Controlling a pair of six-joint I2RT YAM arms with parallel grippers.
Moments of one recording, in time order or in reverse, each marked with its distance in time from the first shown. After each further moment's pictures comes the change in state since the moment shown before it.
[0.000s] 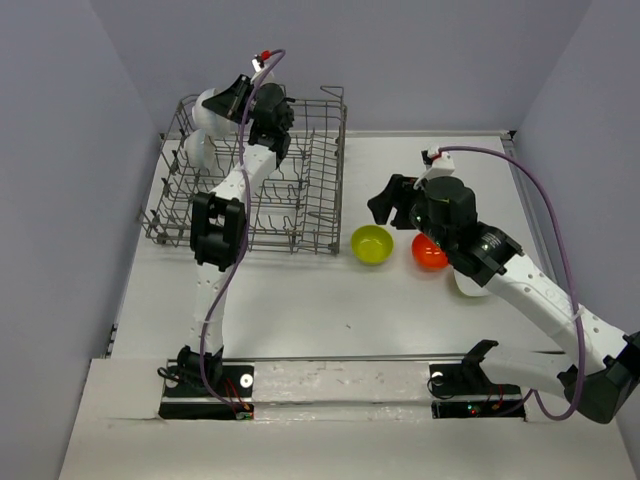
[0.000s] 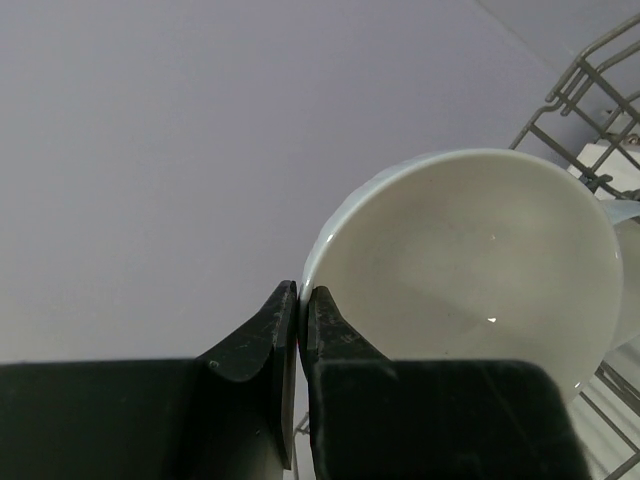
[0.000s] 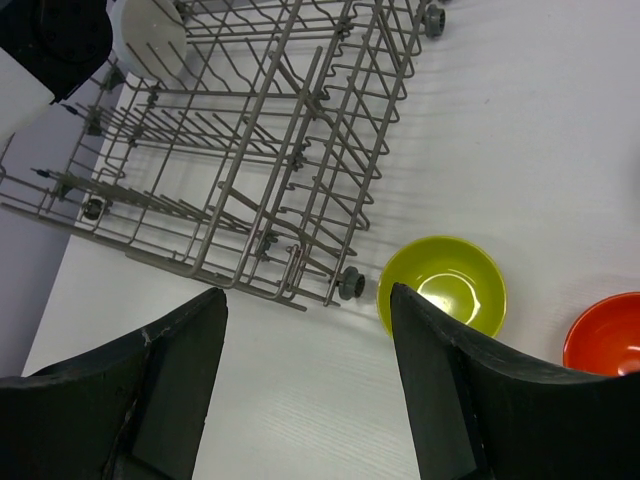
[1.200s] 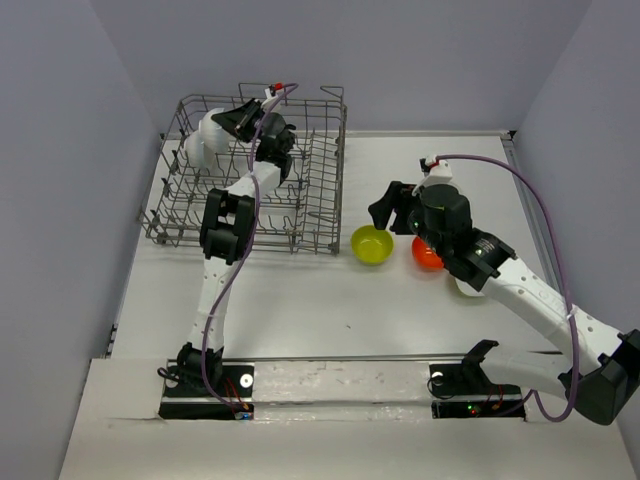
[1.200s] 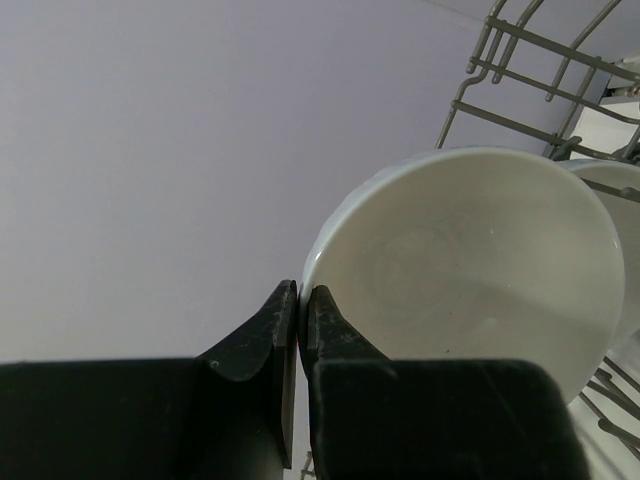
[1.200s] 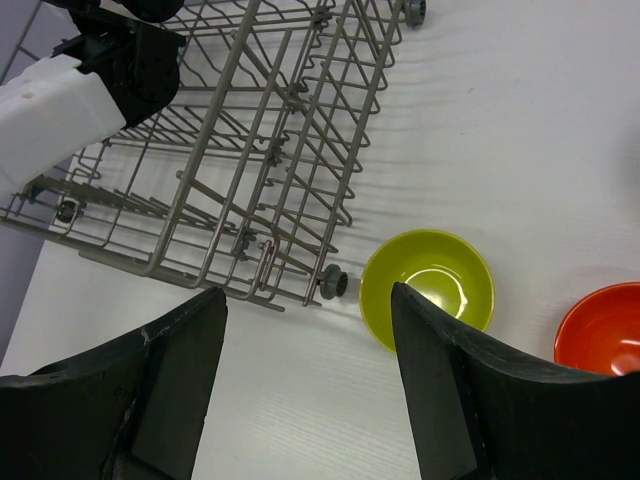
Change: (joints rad) left arm 0.023 0.181 -0.075 0.294 0.109 0.332; right arm 0.000 -0.016 -0.097 0.071 0.029 -0.001
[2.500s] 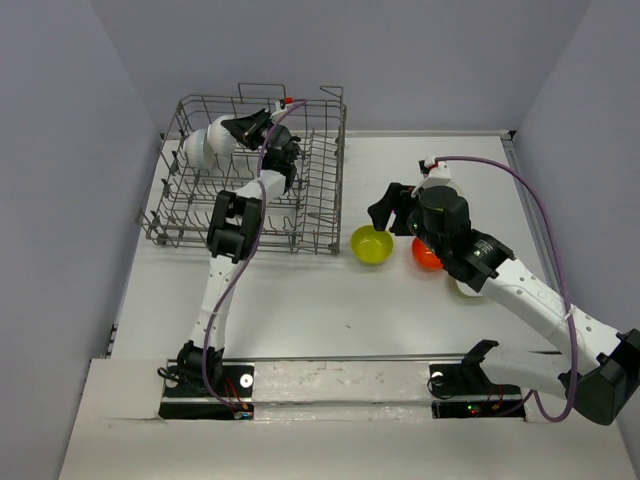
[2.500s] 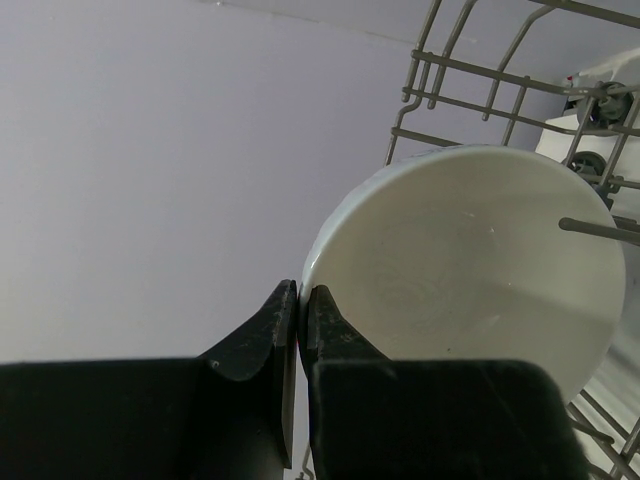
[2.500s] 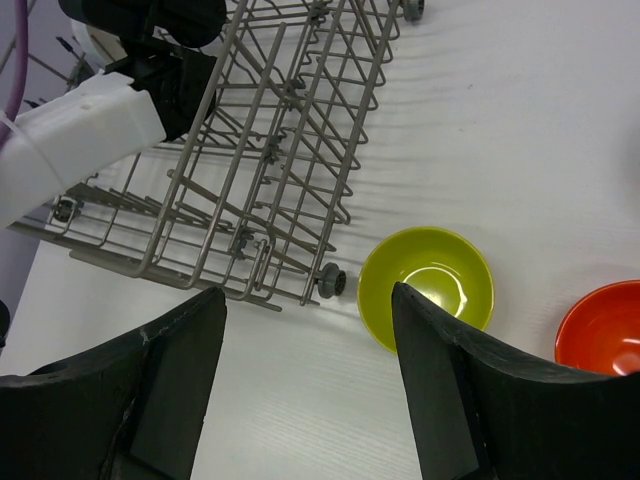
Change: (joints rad) left arm -0.003 0.107 0.017 0.079 0.073 0.084; right arm 0.000 -0.001 -0.021 0.016 0.000 0.001
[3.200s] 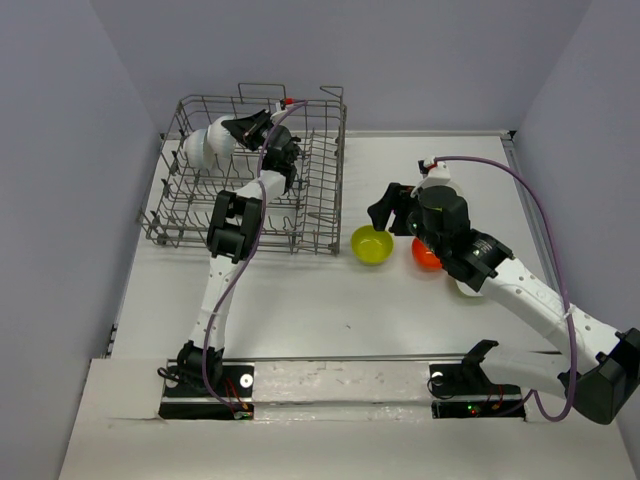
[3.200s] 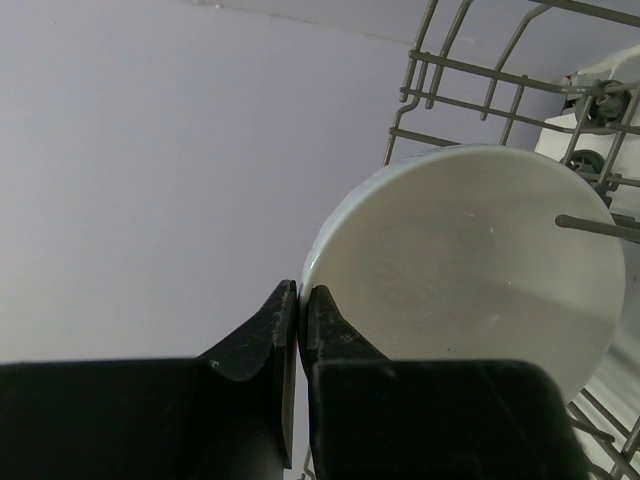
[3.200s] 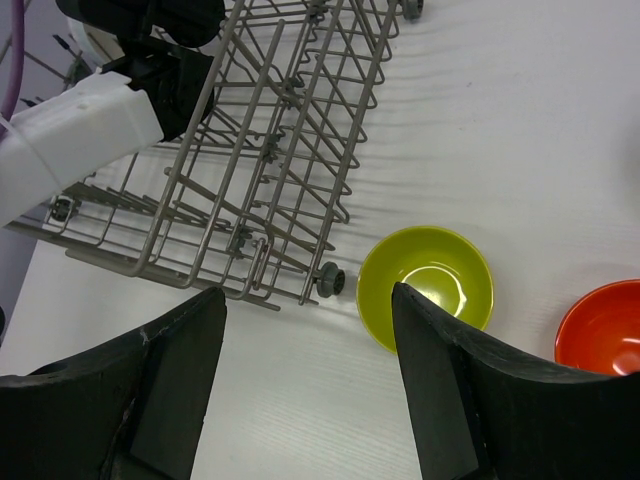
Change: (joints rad) left arm -0.001 0.000 -0.010 -0.005 0.003 -0.001; right arm 0.000 0.005 0.000 0.000 0.000 0.000
